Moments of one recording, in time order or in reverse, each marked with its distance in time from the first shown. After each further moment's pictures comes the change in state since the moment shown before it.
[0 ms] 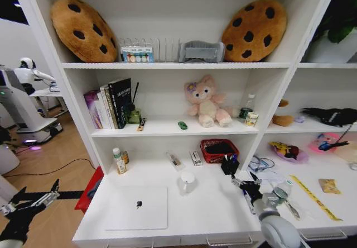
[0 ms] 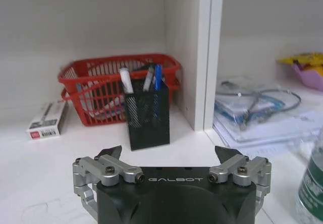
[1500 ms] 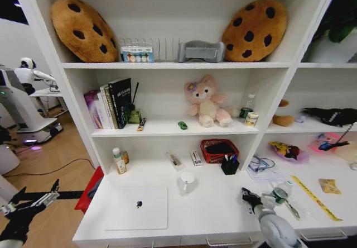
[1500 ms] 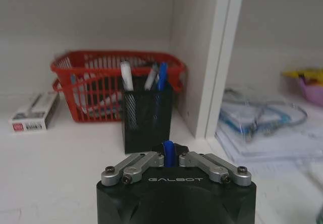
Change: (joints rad) left arm 0.000 0.000 0.000 0.000 0.000 0.000 0.000; right arm 0.119 -0.006 -0.092 -0.092 -0.119 0.014 0.019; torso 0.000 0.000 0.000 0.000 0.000
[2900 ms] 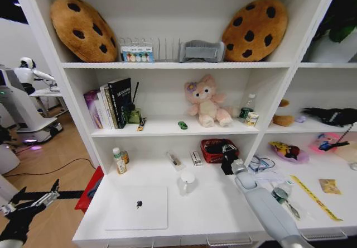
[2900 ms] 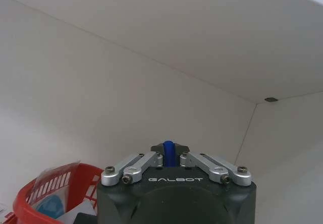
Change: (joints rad) left arm 0.000 0.000 0.000 0.000 0.000 0.000 0.000; right arm 0.708 0.100 -0.303 -0.666 -0.476 0.535 -0.192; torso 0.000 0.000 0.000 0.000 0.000
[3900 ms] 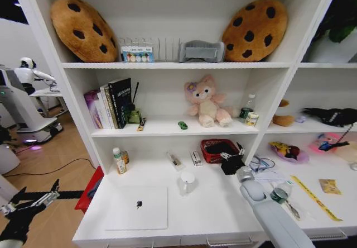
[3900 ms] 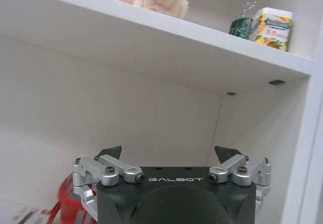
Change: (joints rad) left arm 0.000 0.000 0.000 0.000 0.000 0.000 0.000; right arm -0.277 -0.037 0.129 0.340 0.114 -0.123 0.069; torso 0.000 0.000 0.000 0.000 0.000
